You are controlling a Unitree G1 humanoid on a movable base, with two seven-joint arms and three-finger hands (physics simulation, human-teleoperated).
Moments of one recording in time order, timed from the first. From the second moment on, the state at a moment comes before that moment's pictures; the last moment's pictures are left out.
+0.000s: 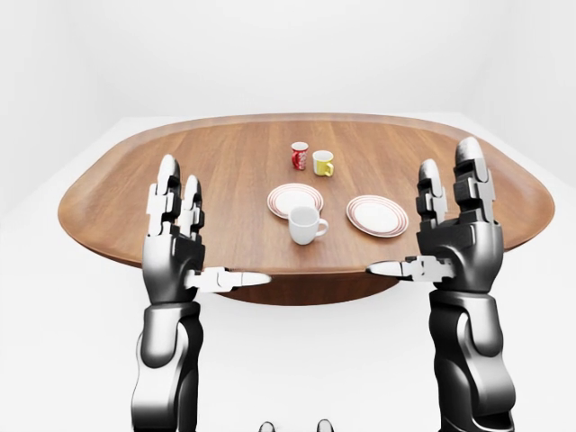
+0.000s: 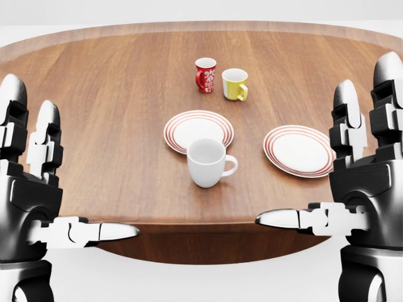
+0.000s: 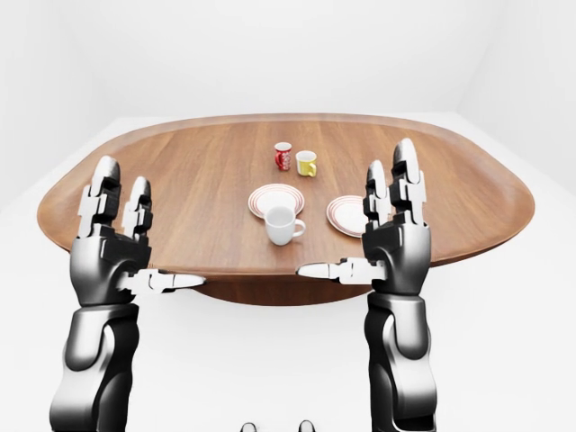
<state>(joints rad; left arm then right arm) 0.01 0.01 0.04 -0.58 -0.14 0.09 -0.01 -0.02 -0.03 -0.10 -0.62 0.28 0.09 -0.01</state>
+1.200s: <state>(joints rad) 0.01 0.01 0.04 -0.63 -0.15 0.09 -0.03 -0.01 -0.03 -0.10 -0.64 0.29 0.09 0.00</state>
